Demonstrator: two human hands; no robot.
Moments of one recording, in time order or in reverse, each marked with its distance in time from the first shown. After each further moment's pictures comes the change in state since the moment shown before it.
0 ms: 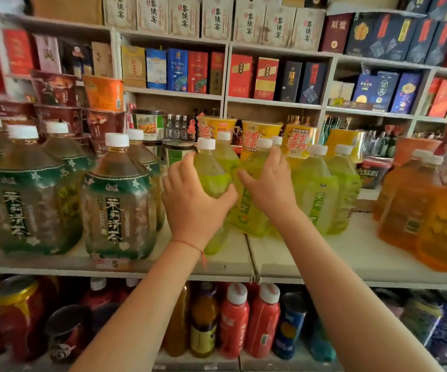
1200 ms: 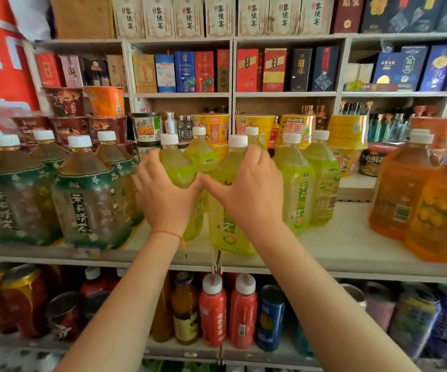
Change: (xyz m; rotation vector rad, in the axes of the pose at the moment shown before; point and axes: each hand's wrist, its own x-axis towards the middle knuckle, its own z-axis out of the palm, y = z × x) left_hand -0.006 0.013 0.029 0.208 0.160 -0.103; right_hand -0.043 0.019 -0.043 -0.079 0.162 -0.208
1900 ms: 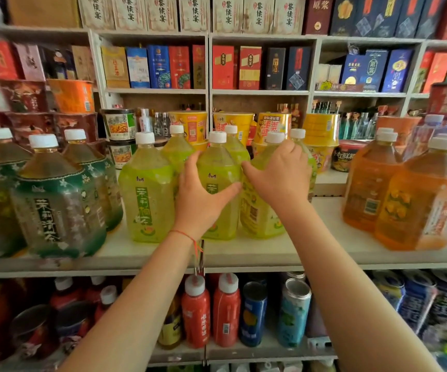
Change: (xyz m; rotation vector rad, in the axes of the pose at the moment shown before) left_hand -0.030 0.054 0.021 -0.492 -0.487 -0.043; right_hand 0.035 0.067 -0.018 -0.210 -0.029 0.268
